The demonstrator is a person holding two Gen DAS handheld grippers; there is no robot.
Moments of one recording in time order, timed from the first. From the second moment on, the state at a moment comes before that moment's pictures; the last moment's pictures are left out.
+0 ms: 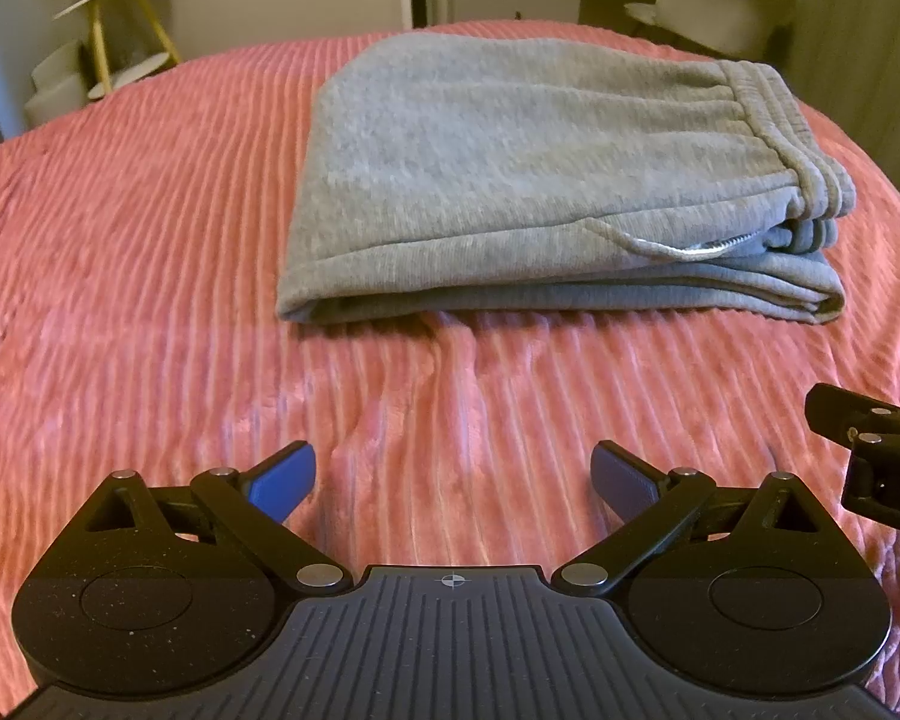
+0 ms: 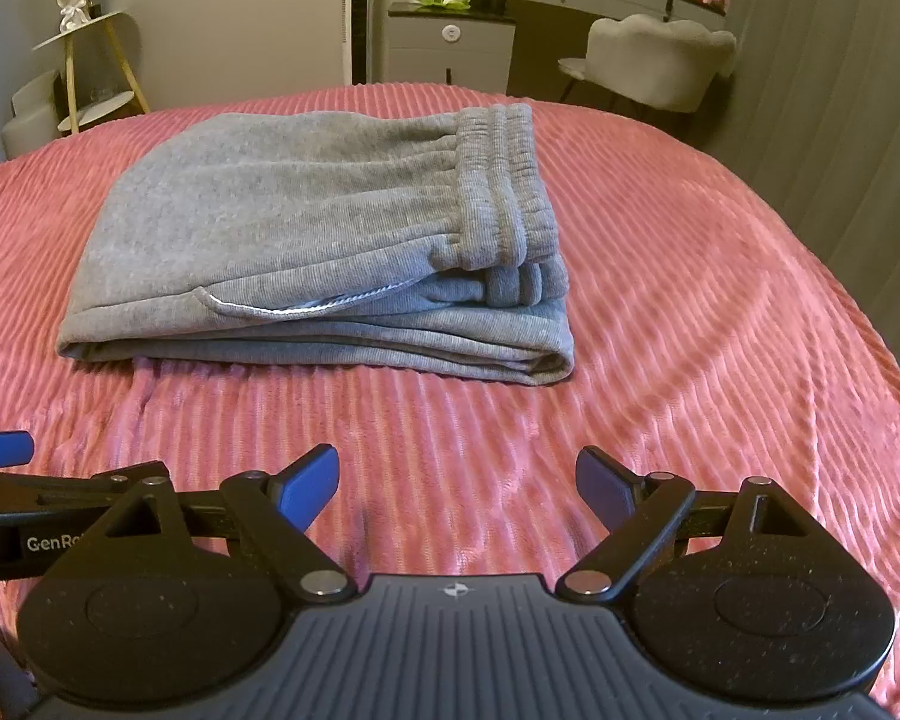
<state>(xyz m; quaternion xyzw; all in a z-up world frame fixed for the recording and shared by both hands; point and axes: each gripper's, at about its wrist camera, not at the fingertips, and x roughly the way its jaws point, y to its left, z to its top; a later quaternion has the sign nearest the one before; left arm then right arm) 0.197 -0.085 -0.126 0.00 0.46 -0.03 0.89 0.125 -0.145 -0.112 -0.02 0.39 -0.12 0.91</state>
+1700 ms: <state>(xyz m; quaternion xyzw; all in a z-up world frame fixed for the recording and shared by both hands) 0.198 -0.084 -0.128 0.00 0.46 -0.03 0.89 0.125 -0.146 -0.116 -0.03 0.40 -0.11 0.91</state>
